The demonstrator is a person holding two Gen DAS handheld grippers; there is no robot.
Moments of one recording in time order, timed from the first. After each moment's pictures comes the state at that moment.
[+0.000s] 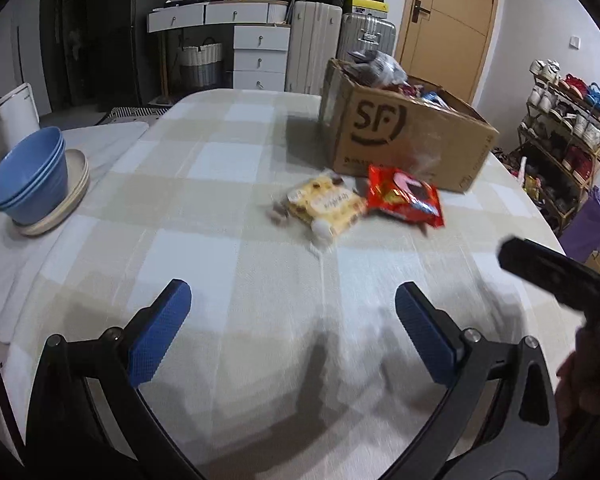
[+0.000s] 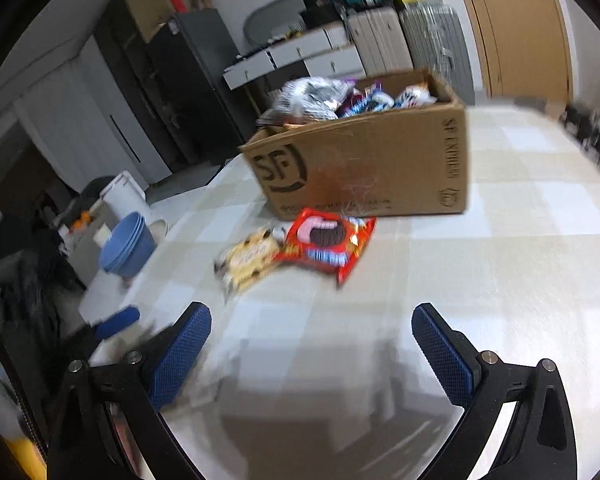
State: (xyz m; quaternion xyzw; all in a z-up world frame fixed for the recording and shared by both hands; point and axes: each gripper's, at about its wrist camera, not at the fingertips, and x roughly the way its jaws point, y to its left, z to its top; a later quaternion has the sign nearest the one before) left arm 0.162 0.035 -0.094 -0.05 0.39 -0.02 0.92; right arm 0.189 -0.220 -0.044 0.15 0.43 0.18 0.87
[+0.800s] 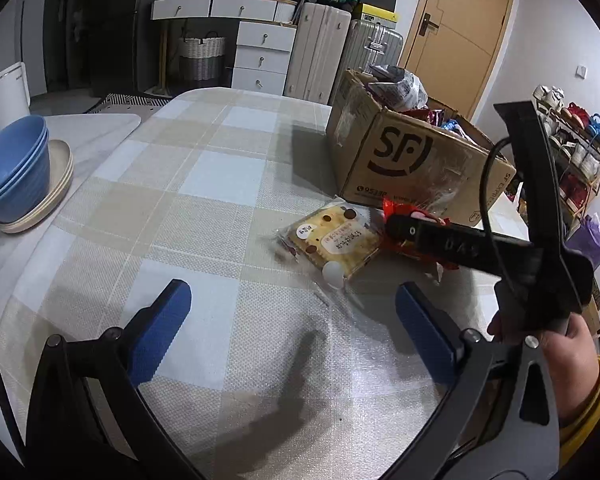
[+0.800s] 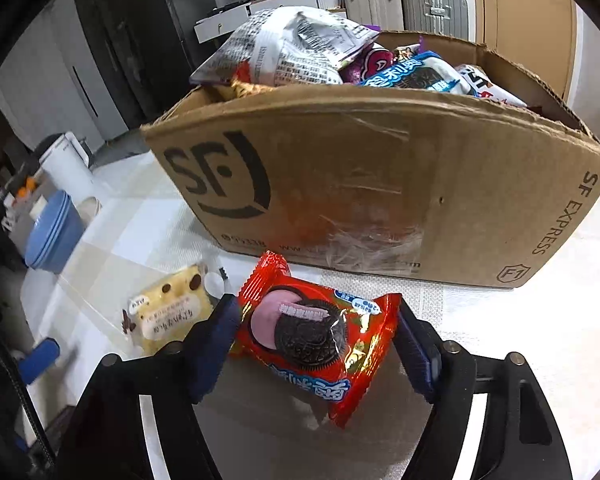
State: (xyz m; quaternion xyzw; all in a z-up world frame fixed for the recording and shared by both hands) left arm 0.201 0.052 -0.104 -0.10 0.38 -0.03 0.92; right arm 0.279 -0.159 -0.078 0.02 0.48 0.13 0.87
